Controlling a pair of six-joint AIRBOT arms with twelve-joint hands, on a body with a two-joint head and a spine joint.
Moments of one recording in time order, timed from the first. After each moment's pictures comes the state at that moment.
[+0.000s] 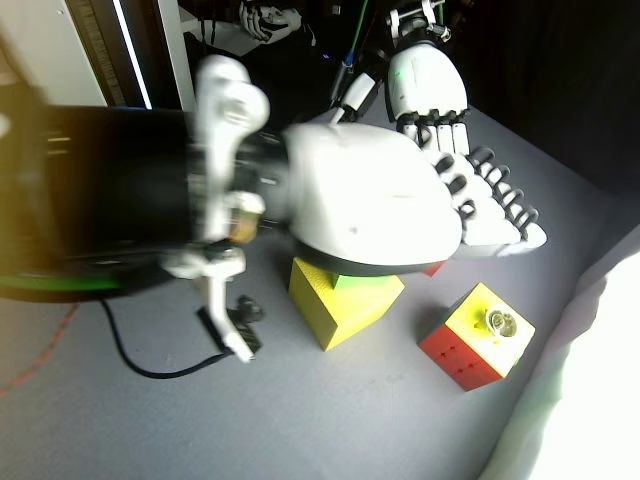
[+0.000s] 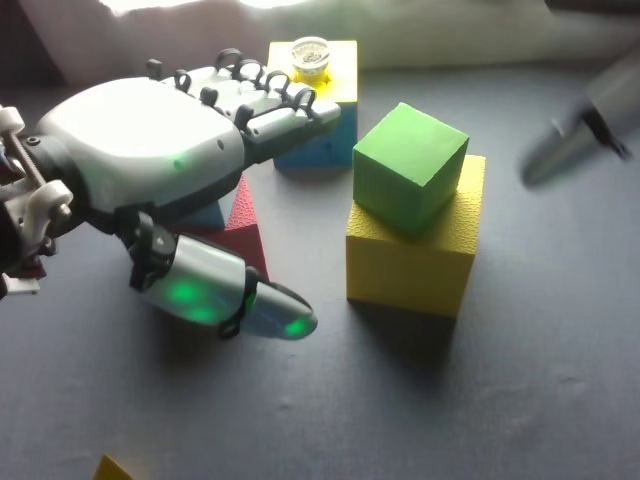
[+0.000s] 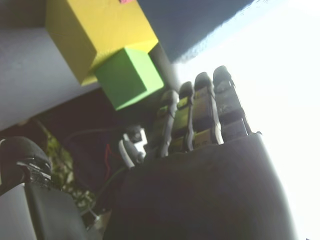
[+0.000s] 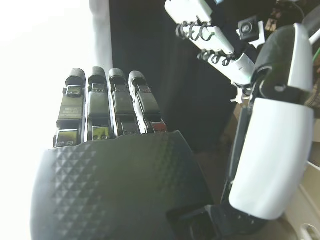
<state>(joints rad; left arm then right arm) 0.17 -0.76 0.73 -0.22 -0.32 1.28 0.10 -0.90 1.20 -1.27 0.60 0.05</state>
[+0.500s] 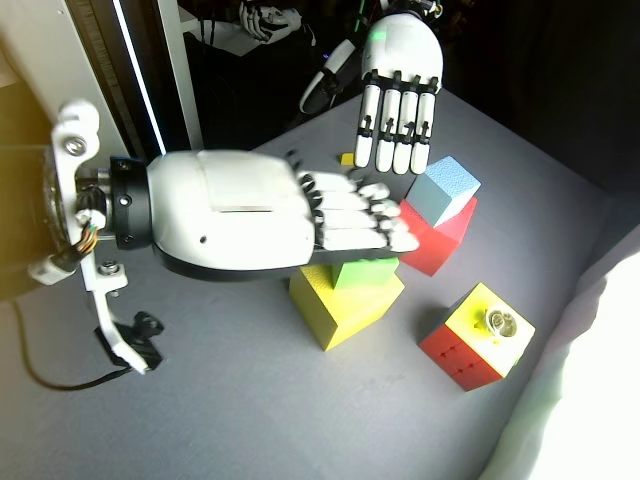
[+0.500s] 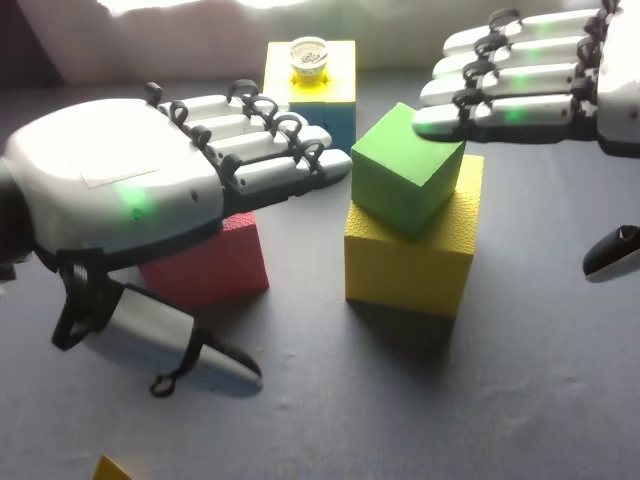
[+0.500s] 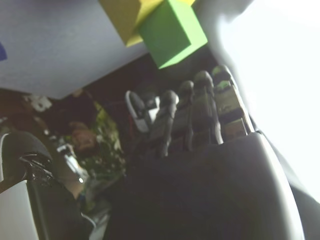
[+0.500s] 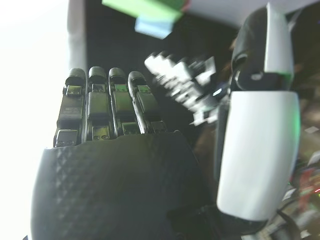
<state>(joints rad) 0.19 -0.66 0.75 0.70 -0.39 0.46 -0.06 -0.79 1.08 -1.22 0.66 -0.09</state>
